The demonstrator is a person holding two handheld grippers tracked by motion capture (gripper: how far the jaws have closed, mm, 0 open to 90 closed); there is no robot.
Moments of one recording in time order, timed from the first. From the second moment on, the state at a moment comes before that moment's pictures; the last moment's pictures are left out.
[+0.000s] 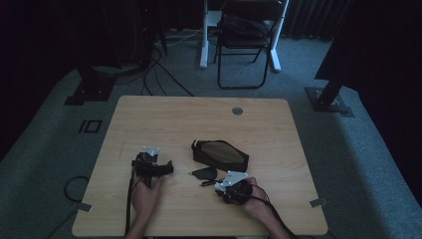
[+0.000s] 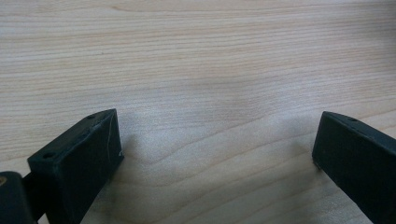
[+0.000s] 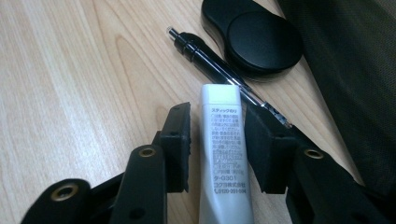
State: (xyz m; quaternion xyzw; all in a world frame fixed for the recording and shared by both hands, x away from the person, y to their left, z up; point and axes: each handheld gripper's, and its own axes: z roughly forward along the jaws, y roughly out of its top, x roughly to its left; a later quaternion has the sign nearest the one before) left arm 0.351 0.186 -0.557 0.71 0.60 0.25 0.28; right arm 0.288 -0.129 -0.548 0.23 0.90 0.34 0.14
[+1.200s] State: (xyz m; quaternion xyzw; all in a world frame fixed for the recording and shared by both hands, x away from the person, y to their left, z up) left arm 0.351 0.186 -0.557 0.71 0.60 0.25 0.28; right arm 0.287 -0.131 -0.537 0.25 0.89 0.36 0.14
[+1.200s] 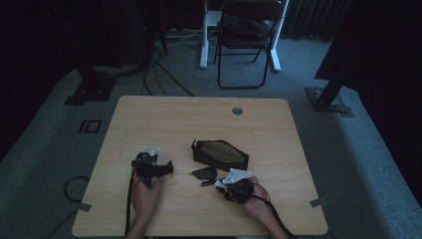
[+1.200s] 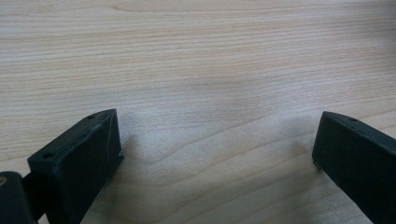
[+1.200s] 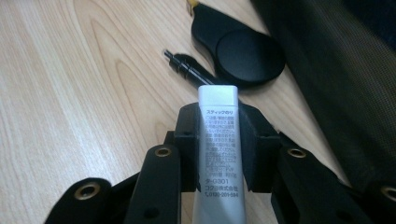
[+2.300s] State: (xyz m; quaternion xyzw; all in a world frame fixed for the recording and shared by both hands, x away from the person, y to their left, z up) left arm 0.351 0.186 -0.557 0.71 0.60 0.25 0.28; right arm 0.273 -0.129 -0.498 0.24 0.87 0.40 0.16
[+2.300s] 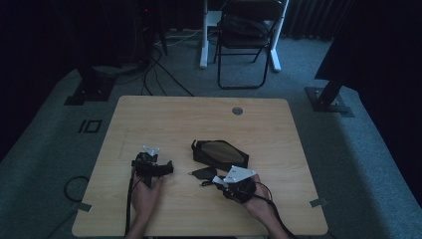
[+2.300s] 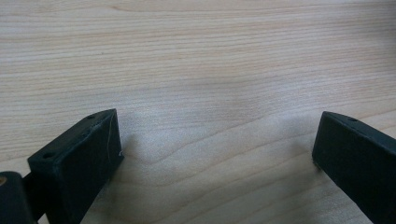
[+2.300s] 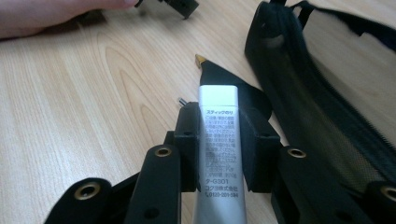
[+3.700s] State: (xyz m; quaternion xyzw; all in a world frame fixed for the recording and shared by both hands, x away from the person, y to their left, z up) left arm 0.352 0.186 -0.557 0.71 0.60 0.25 0.28; right arm 0.268 -0.145 -0.447 0.25 0.84 0.43 0.20
